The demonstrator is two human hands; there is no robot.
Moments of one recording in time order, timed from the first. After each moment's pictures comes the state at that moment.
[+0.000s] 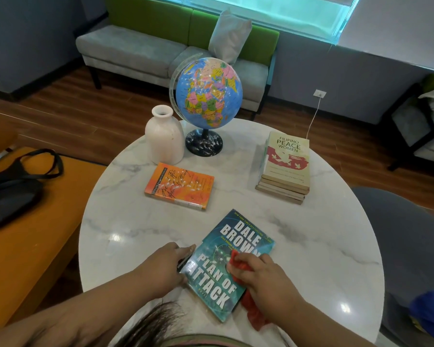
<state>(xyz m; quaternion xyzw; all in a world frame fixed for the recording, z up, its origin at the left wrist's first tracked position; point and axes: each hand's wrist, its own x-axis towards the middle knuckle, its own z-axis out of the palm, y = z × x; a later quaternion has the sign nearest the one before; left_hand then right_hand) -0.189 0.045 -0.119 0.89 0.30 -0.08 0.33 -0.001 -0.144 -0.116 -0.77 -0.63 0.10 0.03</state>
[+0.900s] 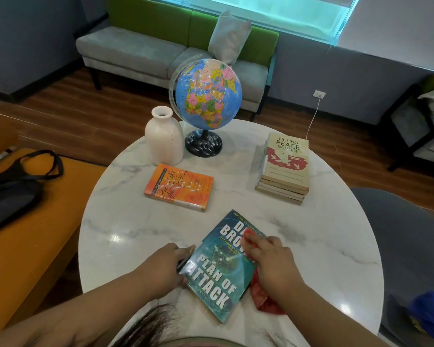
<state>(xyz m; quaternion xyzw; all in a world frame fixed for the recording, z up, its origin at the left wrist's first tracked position) -0.189 0.046 -0.120 0.89 0.30 -0.07 0.33 0.022 -0.124 -0.103 -0.82 -0.56 0.11 0.01</state>
